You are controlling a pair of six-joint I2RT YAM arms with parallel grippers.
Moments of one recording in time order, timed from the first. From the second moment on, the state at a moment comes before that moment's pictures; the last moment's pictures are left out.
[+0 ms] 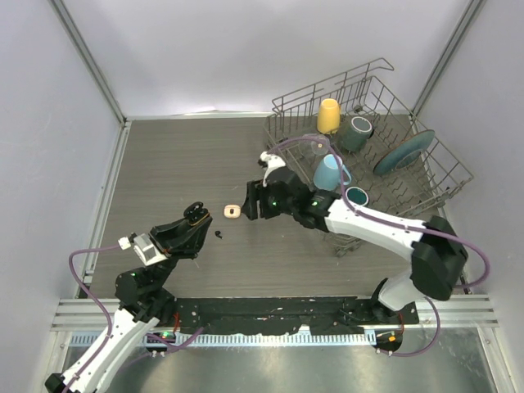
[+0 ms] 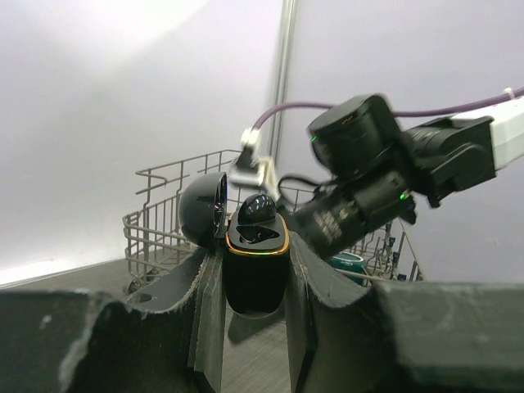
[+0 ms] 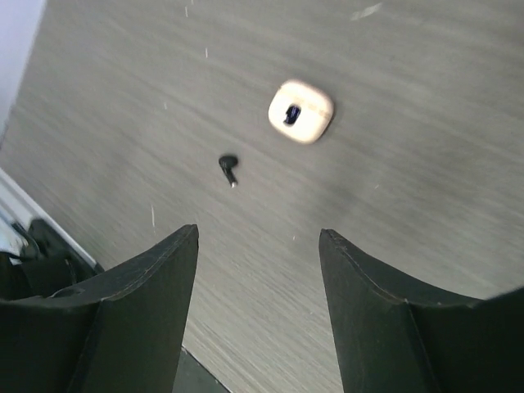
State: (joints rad) left arm -0.58 0.01 0.03 0.62 0.13 -0.23; right arm 0.91 1.46 1.10 -0.19 0.08 0.55
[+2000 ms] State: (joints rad) left arm -0.58 0.01 0.03 0.62 0.14 -0.24; right arm 1.01 2.08 1.44 -0.16 -0.14 0.37
